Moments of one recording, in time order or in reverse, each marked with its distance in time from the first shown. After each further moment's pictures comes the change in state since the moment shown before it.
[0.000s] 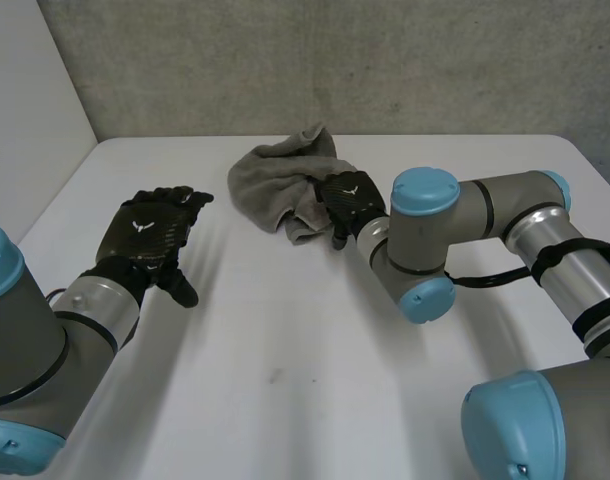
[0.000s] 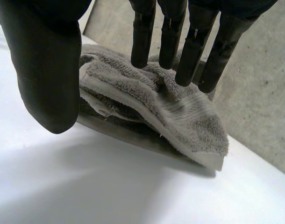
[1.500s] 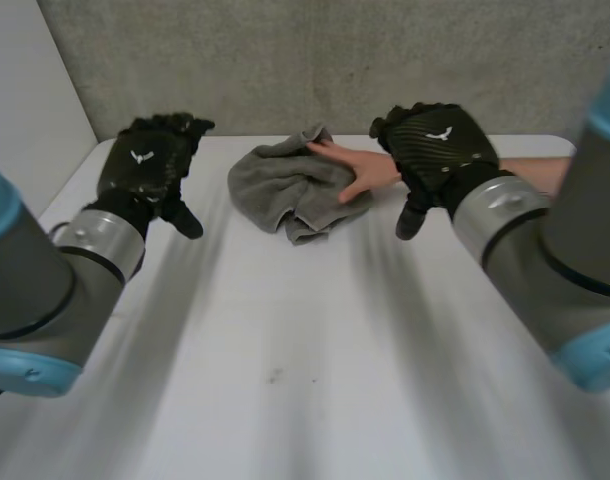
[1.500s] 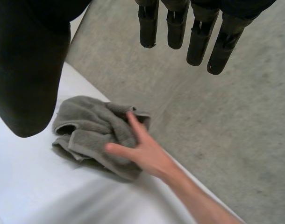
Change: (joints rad) left arm -0.017 -0.037 0.208 0.024 0.001 -0.006; right arm -0.038 -1.075 1.138 -0.121 0.081 -0.045; left_hand 0.000 0.000 0.000 -0.001 0.000; right_hand -0.264 -0.230 -0.249 -0.231 -0.274
